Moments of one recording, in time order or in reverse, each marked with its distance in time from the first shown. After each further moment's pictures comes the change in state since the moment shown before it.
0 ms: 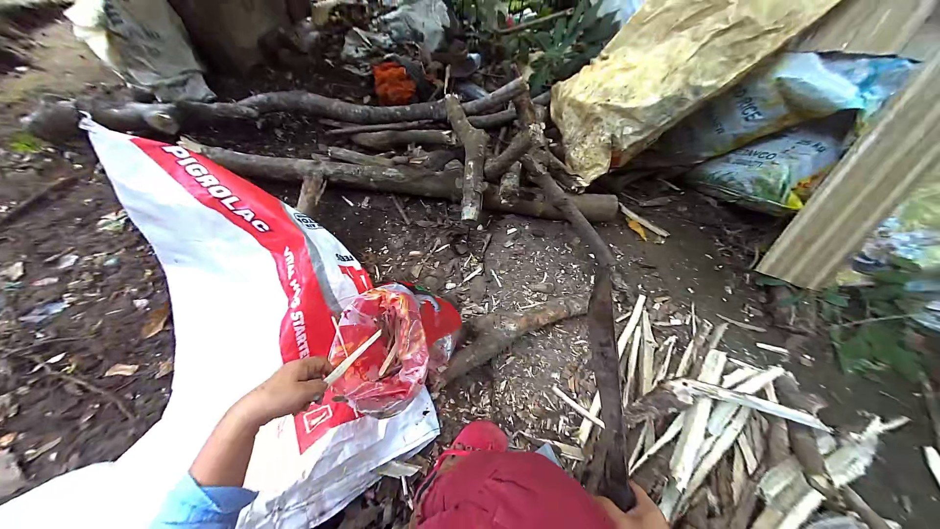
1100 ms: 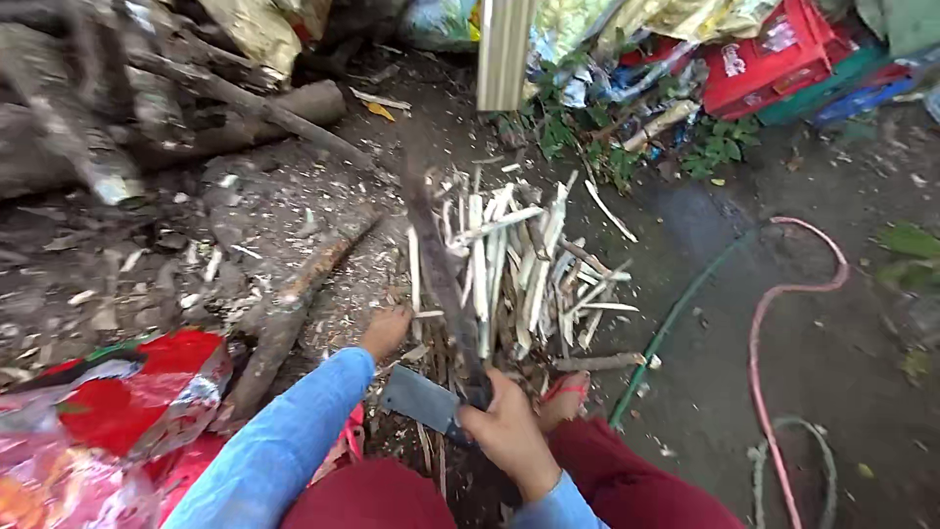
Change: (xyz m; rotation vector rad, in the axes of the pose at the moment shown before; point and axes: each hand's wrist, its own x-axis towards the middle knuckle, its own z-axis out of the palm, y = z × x) left_hand 0.227 0.191 0.428 1.090 -0.556 0.637; right_hand -0.007 0.036 -0.055 0.310 0.115 0.103
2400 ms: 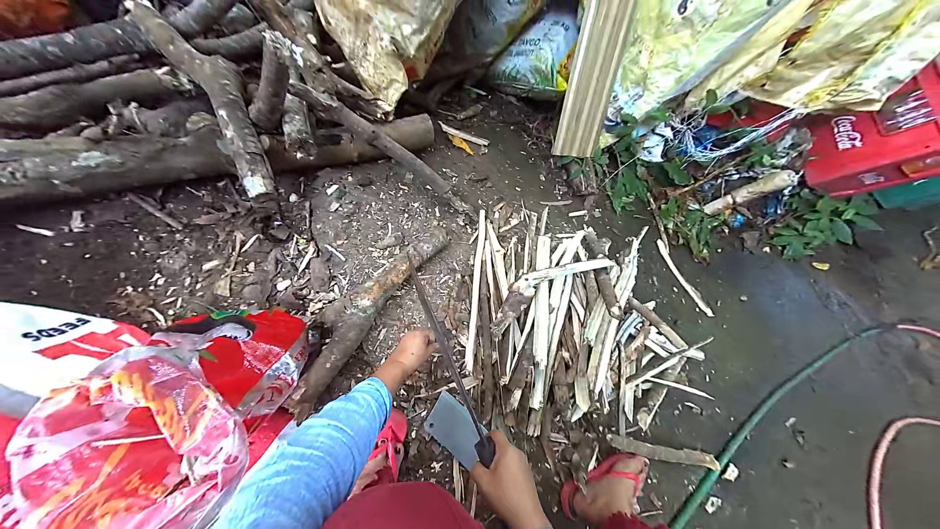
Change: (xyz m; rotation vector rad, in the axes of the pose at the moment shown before) left_hand -0.042 -0.061 -0.005 -0.560 0.199 -0.079; right_hand 0.041 0.055 0.068 -0.580 -0.226 0.203
